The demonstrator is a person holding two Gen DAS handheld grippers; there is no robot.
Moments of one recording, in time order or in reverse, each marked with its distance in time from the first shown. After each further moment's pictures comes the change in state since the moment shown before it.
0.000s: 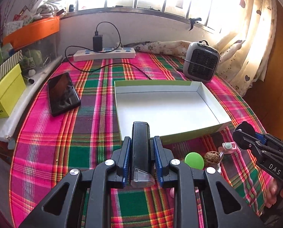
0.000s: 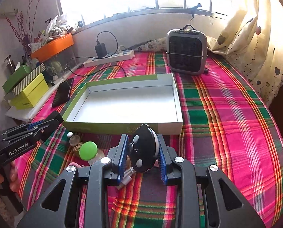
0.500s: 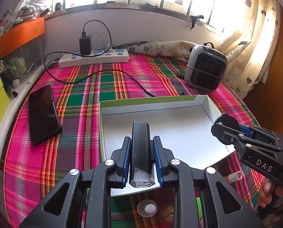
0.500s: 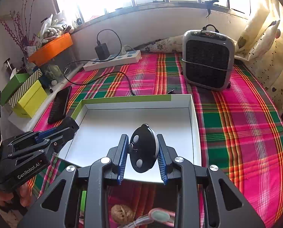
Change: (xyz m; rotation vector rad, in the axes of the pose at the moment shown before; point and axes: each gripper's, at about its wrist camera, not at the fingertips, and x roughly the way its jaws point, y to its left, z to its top) left arm 0.059 -0.007 0.053 0.005 0.032 -0.024; right arm 0.068 0.003 0.063 -0.011 0.061 0.058
